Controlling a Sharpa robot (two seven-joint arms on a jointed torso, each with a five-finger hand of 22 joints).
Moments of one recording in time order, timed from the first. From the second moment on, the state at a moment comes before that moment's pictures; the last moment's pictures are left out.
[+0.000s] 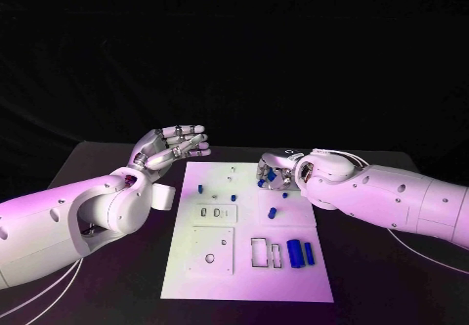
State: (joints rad) left arm 1.16 -0.97 0.02 1.69 -0.04 -0.35 0.52; left_hand 1.51 -0.15 0.35 0.19 0.05 0.82 0.21 0.21 0.14 0.95 0.20 0.13 0.07 0.90 0.15 0.31 0.20 0.18 0.85 0.26 0.29 0.11; right arm 1.29 -0.58 -0.16 1.26 -1.53 -0.19 -0.07; right_hand 1.26 -0.19 0.58 -0.08 0.18 1.02 0.17 0.19 0.20 1.16 0.10 0.07 0.07 1.46 0.02 1.20 0.91 0.08 1.36 0.13 1.40 1.25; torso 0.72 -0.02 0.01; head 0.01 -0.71
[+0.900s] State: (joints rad) left arm 1.16 -0.97 0.02 1.68 -0.04 -0.35 0.51; left_hand 1.51 -0.15 0.36 0.18 0.05 0.82 0.21 0.21 0.14 0.96 0.19 0.13 0.07 0.90 0.15 0.31 0.21 0.18 0.85 0.26 0.29 0.11; right arm 1.29 -0.57 -0.16 1.25 -1.51 -0.20 -0.07; right_hand 1.26 -0.18 0.62 -0.06 0.16 1.04 0.16 0.22 0.23 1.19 0.09 0.07 0.07 1.46 0.01 1.22 0.91 0.08 1.37 0.12 1.41 1.27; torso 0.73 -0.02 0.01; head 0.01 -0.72
